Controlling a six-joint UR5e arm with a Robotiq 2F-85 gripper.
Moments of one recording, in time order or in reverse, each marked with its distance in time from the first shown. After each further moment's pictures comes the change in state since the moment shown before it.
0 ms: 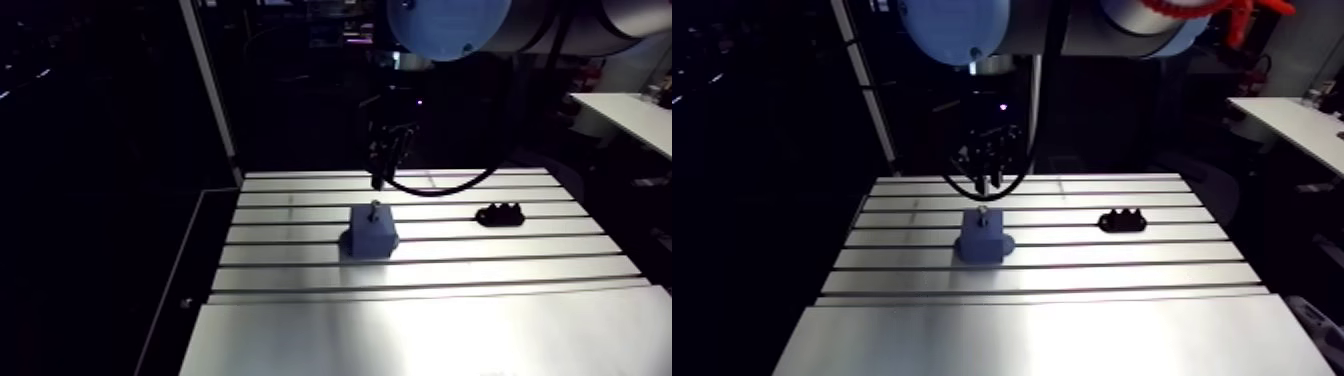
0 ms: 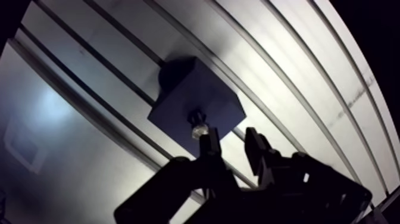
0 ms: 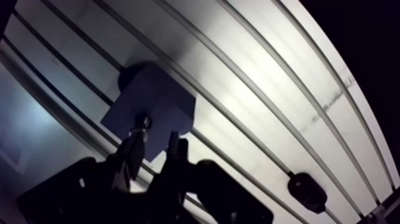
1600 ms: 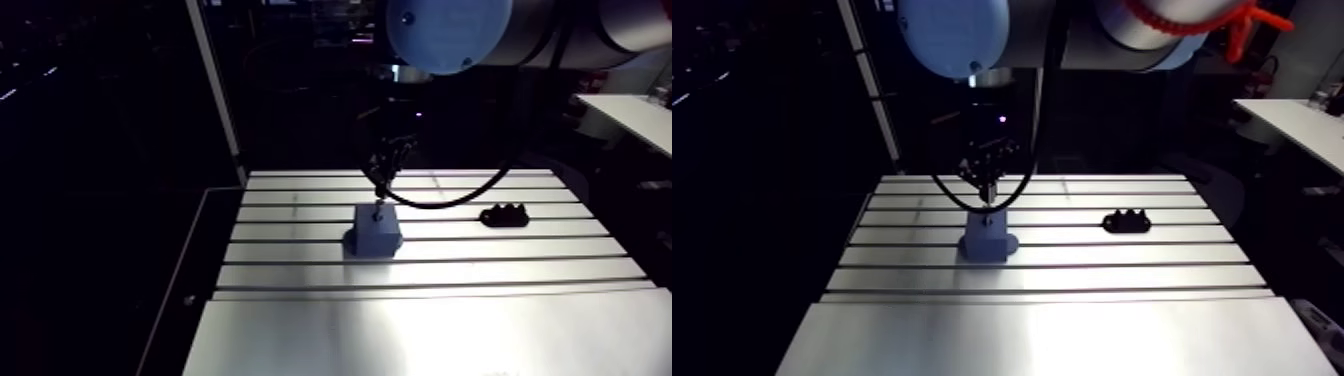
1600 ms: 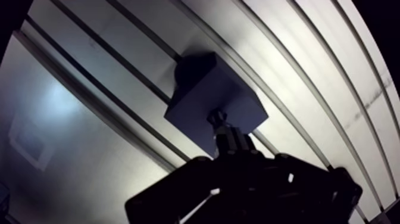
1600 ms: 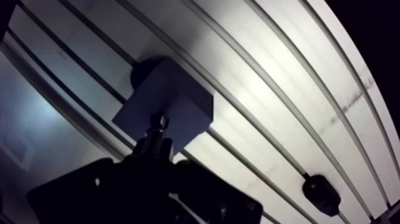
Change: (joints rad) arm 0.016 0.000 0.028 0.009 0.004 0.005
